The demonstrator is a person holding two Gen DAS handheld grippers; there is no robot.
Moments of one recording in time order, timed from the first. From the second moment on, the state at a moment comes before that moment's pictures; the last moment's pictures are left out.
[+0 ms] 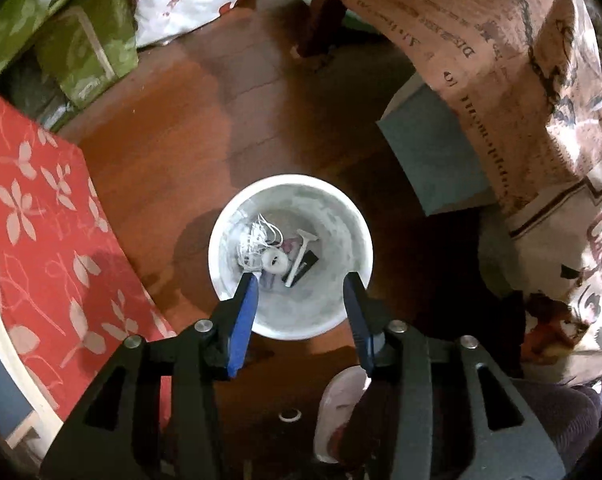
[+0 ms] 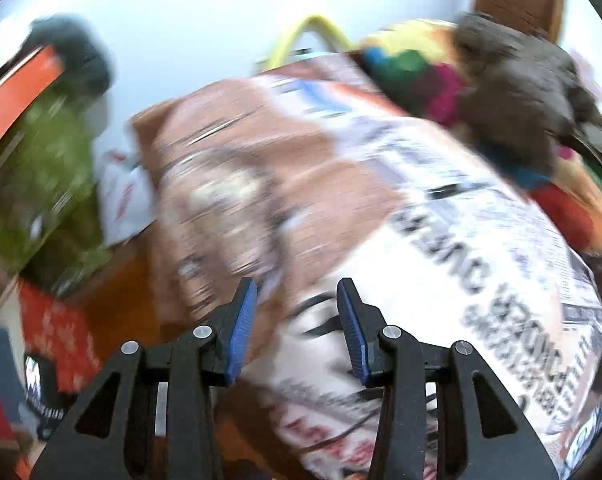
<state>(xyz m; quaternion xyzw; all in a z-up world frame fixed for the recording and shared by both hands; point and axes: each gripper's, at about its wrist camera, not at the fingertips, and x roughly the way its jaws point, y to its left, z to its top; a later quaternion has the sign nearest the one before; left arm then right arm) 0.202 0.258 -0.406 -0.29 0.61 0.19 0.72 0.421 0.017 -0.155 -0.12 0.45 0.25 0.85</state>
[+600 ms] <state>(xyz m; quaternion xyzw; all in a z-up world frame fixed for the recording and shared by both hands) 0.277 0.222 -0.250 -0.14 0.43 0.19 0.87 0.590 -0.042 -0.191 0.00 0.48 0.11 0.87</state>
